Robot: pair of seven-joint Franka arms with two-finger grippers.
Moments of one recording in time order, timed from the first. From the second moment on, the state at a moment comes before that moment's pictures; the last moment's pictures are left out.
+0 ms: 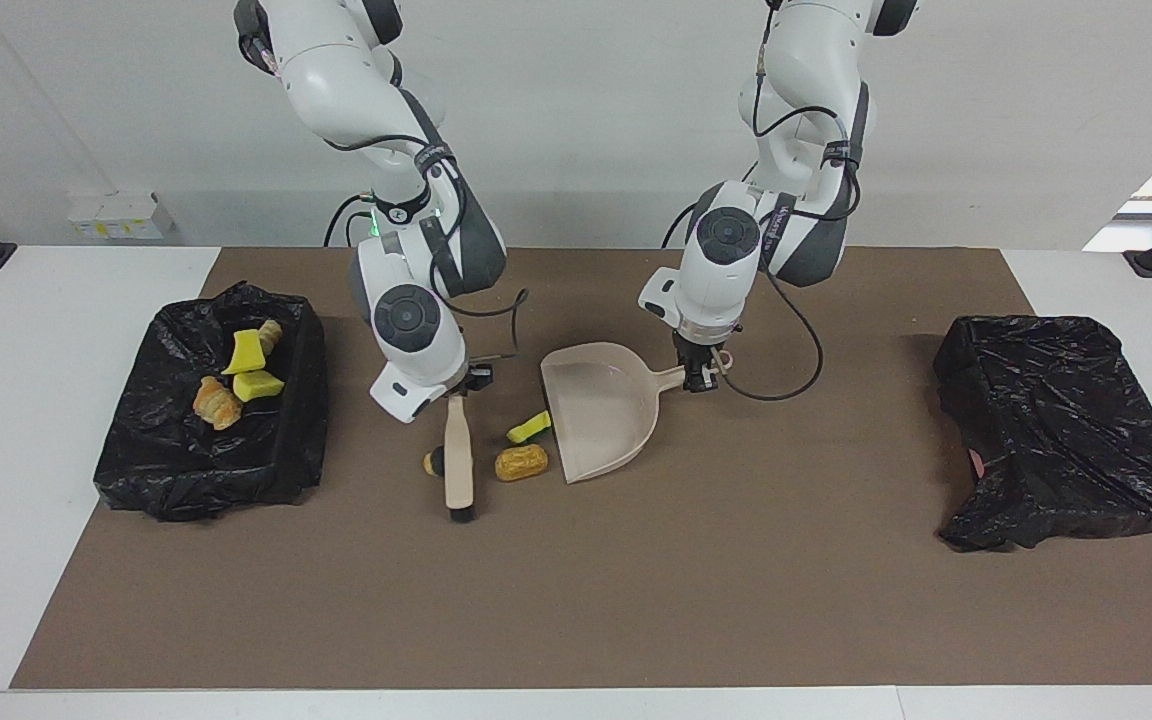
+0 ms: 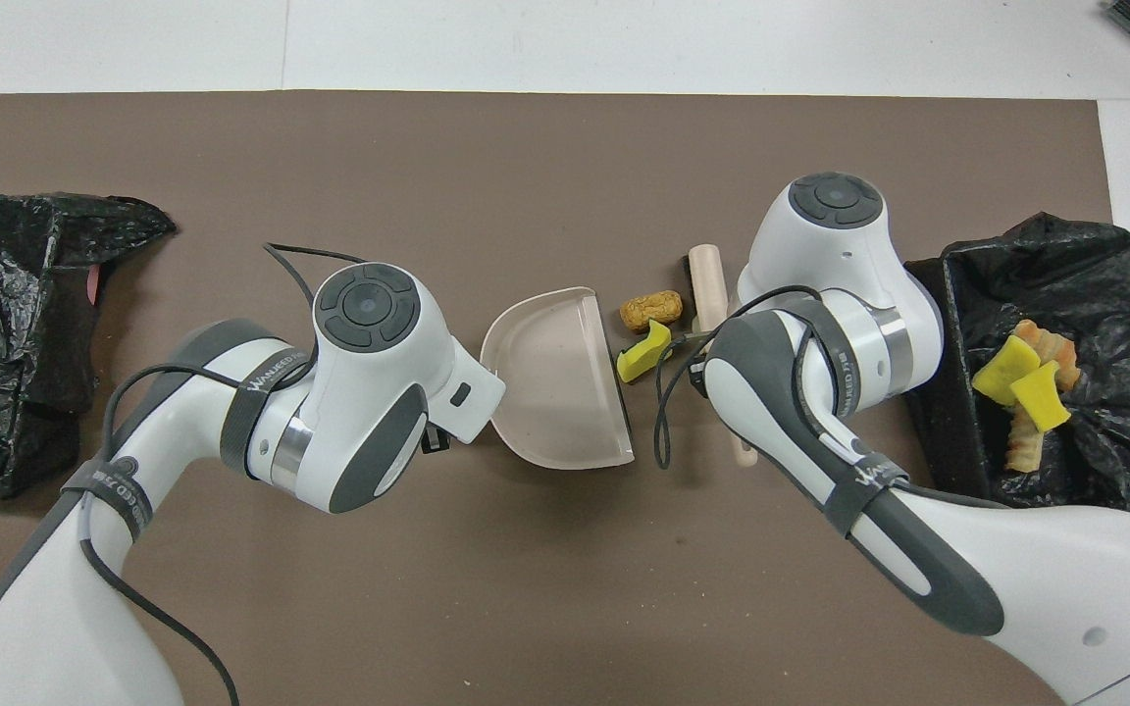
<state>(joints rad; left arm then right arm) -0.51 0.24 -0.04 -1.92 -0.02 2.06 0.89 -0.04 0.43 0.41 -1.73 -0.01 1.79 0.26</state>
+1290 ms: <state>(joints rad) -0.50 0.24 -0.03 -1.93 -0.02 2.07 0.89 -0.07 0.27 0.53 -1.79 0.05 1.69 0.44</state>
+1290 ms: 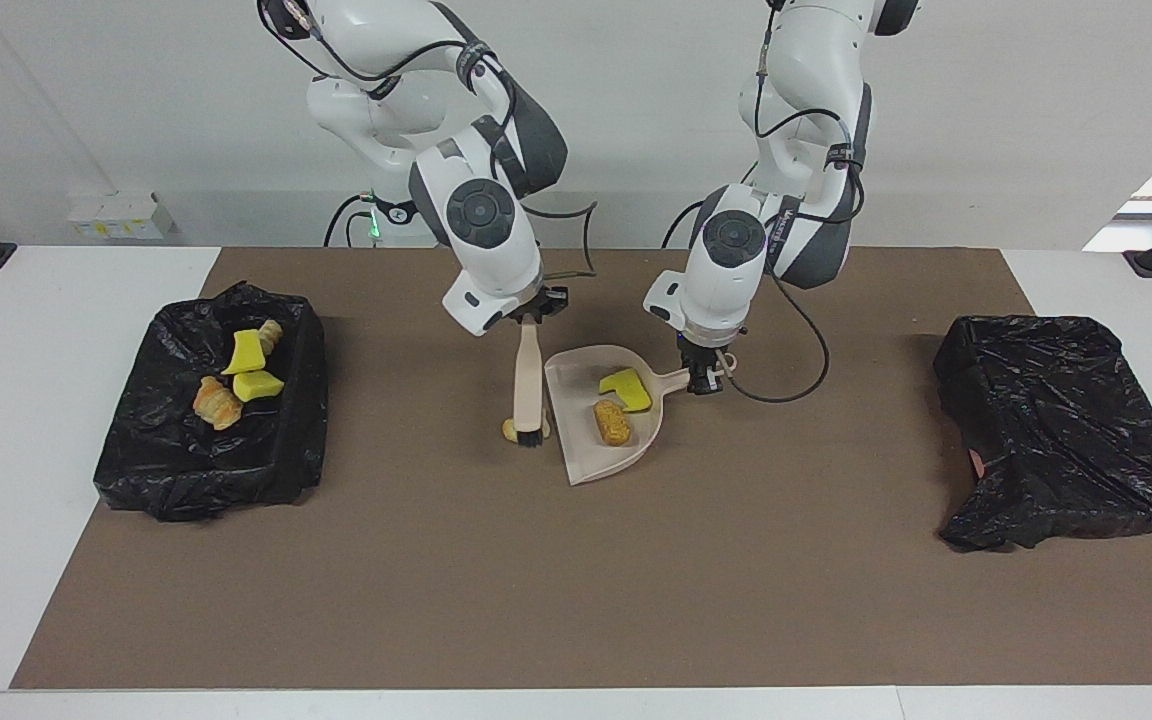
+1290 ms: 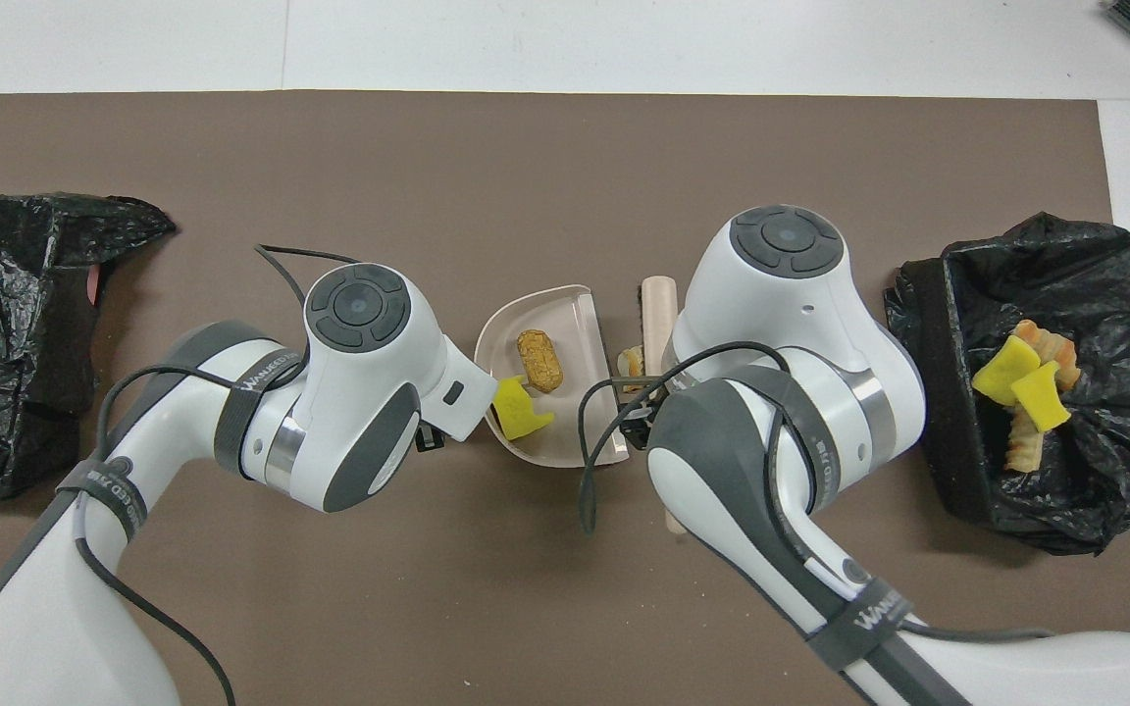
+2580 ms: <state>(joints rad) -0.50 0.23 -0.03 -1.95 -0.02 2.09 0.89 0.00 0.27 0.54 -1.79 0.15 1.66 0.35</state>
